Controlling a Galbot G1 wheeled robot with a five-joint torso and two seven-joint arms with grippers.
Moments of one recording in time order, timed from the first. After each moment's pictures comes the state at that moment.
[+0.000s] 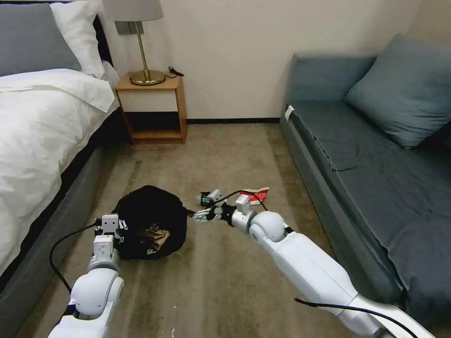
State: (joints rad) left arm 1.37 -1.24 -0.61 -1.92 -0.12 0.33 -0.25; right arm -0.67 1.21 -0.16 1.36 0.47 -0.15 -0.32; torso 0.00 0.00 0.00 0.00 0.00
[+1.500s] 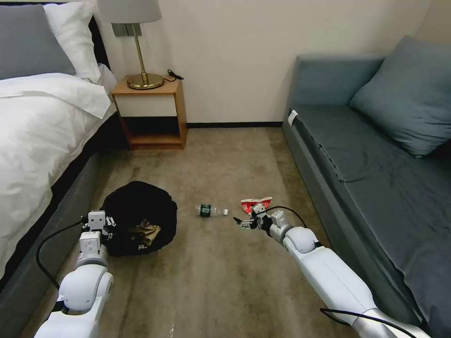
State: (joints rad) left arm 1.34 -1.21 -0.65 -1.86 -0.16 0.32 -0.26; right arm -0.71 1.22 -0.03 1.12 0.27 -0.08 -0.35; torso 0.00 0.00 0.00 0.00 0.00
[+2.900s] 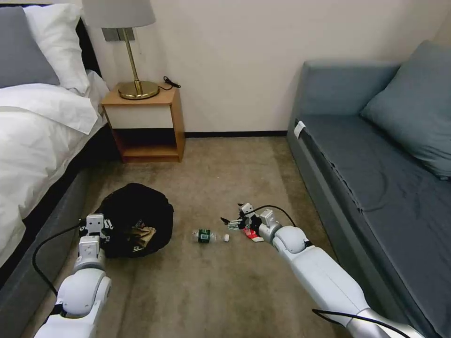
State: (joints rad) left arm 1.35 -1.20 -0.65 -1.84 -0.12 0.27 -0.27; right arm -0.71 1.24 -0.11 1.21 0.30 -0.10 -0.34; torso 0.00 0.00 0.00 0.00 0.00
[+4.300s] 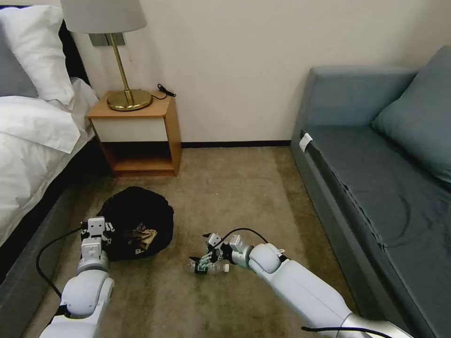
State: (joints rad) left arm 1.35 -1.22 -0.64 -1.82 -0.13 0.27 -0.28; right arm -0.71 1.26 -0.35 1.20 0.25 -0.09 -0.46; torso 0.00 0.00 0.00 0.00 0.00
